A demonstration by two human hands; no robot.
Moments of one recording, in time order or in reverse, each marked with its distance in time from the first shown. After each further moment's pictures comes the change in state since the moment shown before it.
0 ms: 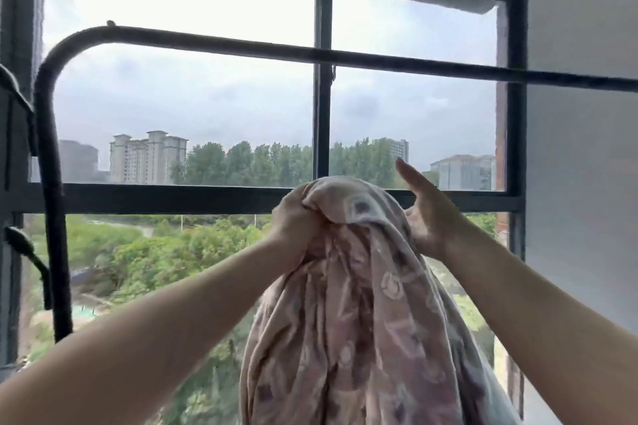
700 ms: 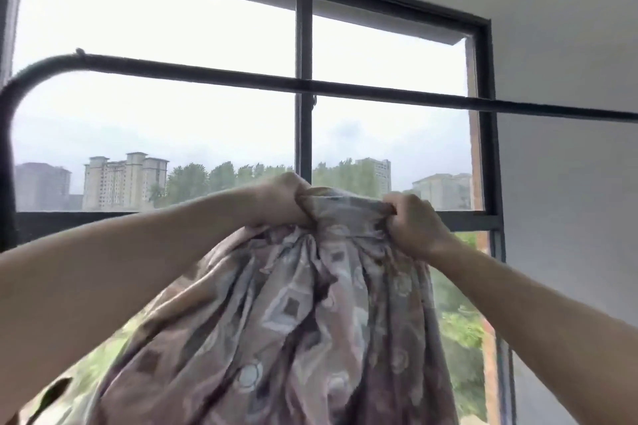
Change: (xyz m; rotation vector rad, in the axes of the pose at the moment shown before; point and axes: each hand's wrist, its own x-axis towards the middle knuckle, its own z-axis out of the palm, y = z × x) left_hand 0.038 0.080 -0.014 0.971 -0.521 0.143; right_hand 0.002 -0.022 -0.003 -1.417 0.419 -0.601
